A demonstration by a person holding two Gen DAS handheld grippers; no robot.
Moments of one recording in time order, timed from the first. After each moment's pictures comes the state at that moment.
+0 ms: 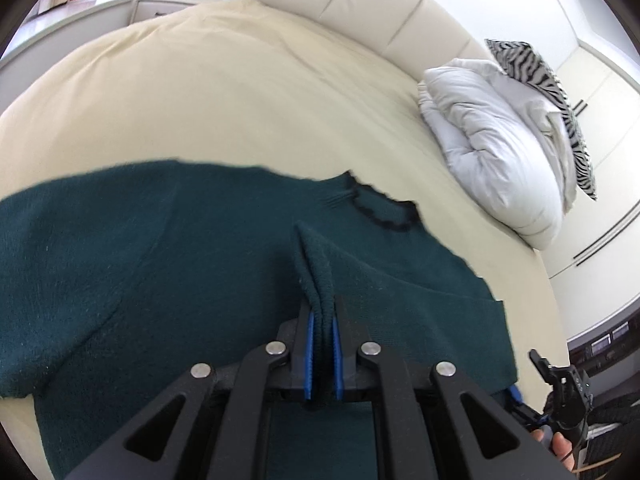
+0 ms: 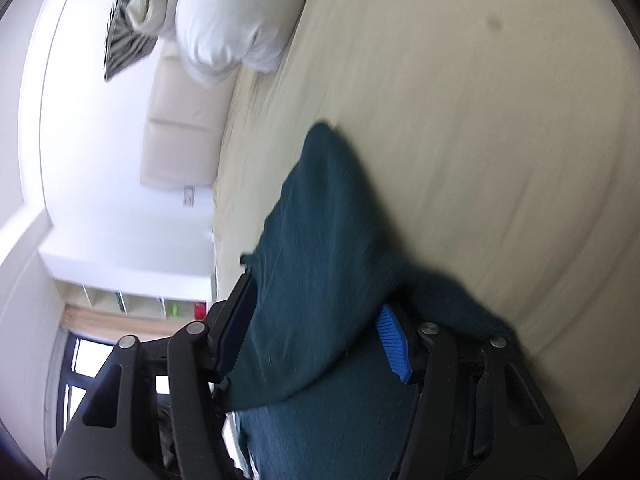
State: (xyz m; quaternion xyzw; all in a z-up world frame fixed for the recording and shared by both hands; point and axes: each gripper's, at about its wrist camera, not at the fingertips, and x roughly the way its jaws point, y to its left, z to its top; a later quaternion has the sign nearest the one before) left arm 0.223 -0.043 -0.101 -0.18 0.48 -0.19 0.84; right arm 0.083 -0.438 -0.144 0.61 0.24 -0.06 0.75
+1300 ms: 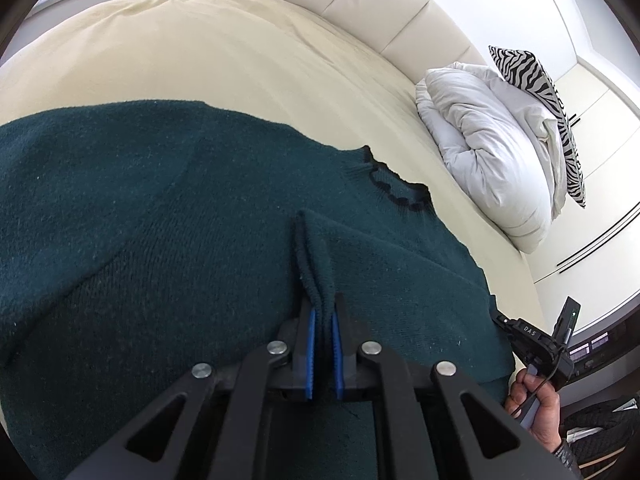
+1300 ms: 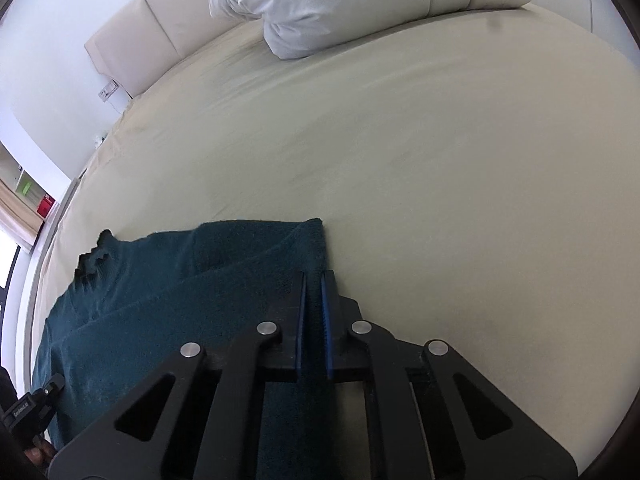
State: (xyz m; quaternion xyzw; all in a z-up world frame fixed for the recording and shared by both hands) left arm 0.211 -0.030 -0.128 -0.22 0.48 -0.21 0.82; right arm 0.168 -0.462 -0.109 0.26 0.39 -0.17 0.86
